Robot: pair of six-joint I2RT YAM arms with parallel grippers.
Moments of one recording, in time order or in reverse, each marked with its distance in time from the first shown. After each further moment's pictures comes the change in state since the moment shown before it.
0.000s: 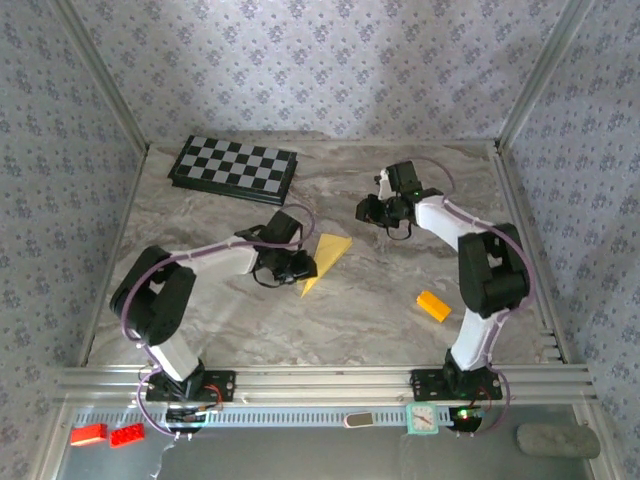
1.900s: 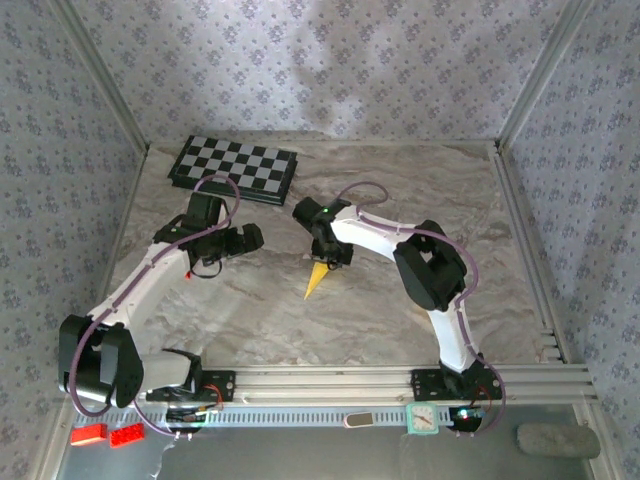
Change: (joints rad) left arm 0.383 -0.397 -0.055 -0.269 -0.226 0.253; right arm 0.463 0.309 0.367 -0.595 0.526 0.549
